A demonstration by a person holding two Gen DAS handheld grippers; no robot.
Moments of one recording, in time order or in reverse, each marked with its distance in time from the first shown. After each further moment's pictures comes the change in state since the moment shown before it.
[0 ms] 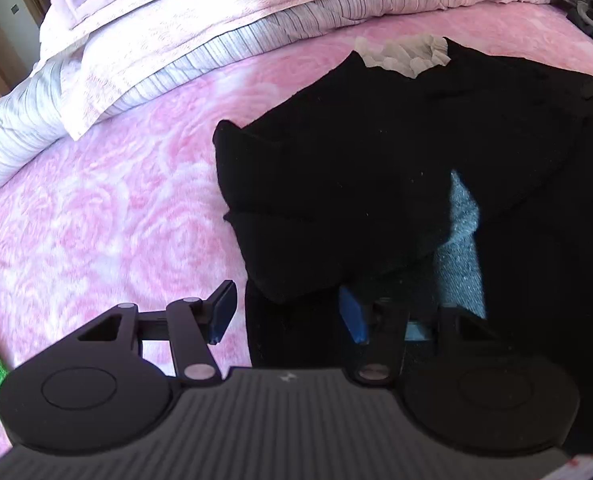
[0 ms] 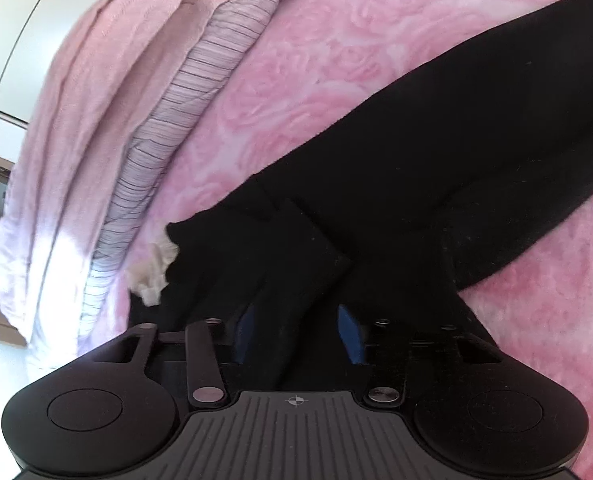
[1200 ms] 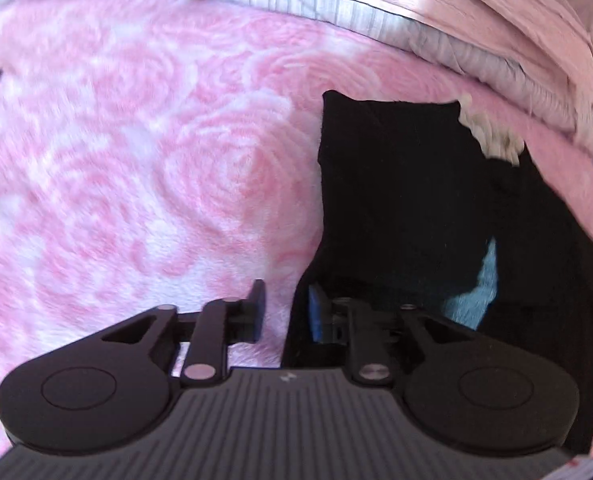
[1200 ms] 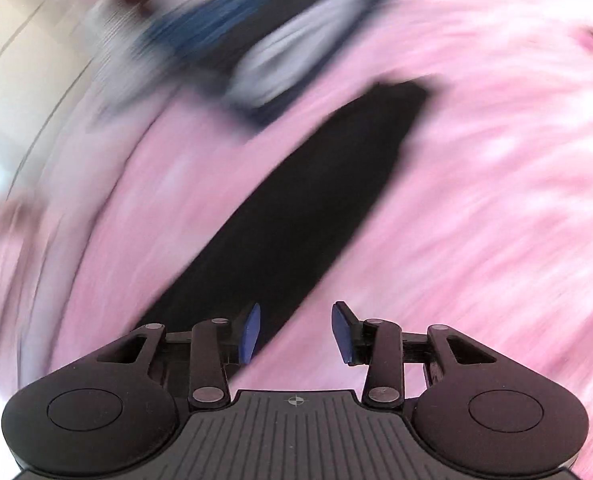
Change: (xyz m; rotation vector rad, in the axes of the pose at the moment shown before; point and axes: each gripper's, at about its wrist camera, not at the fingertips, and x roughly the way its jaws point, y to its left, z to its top) left arm -0.002 0.078 -0.016 -0.550 0.129 -0.143; right arm -0.183 -0.219 0.082 0.392 -0.416 -0.274
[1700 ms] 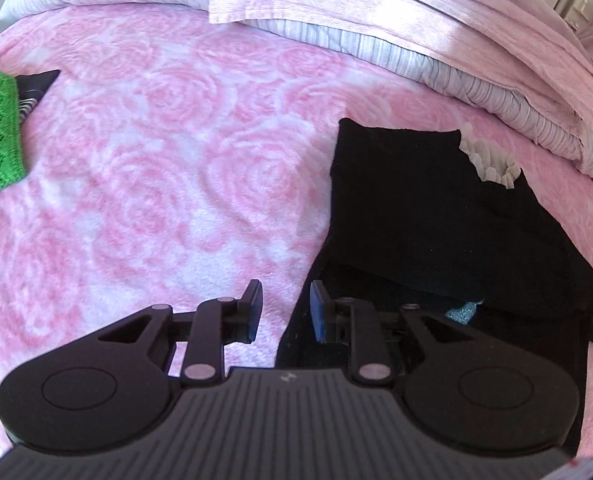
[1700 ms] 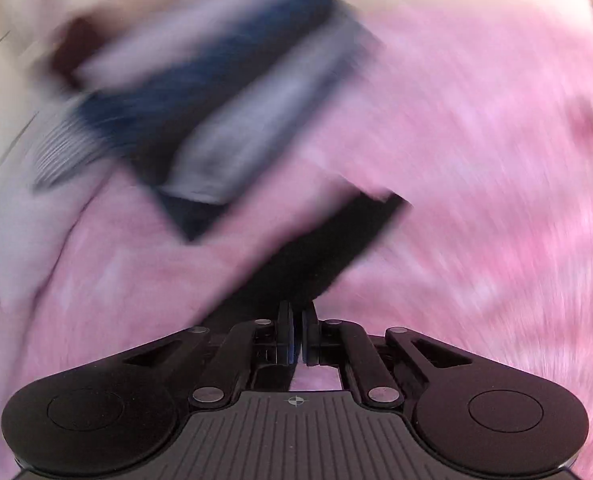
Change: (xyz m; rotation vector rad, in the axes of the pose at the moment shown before) left arm -0.052 0.000 -0.017 -0.102 -0.057 0.054; right arm 0.007 0.095 0.017 -0.375 -0.198 -0.152
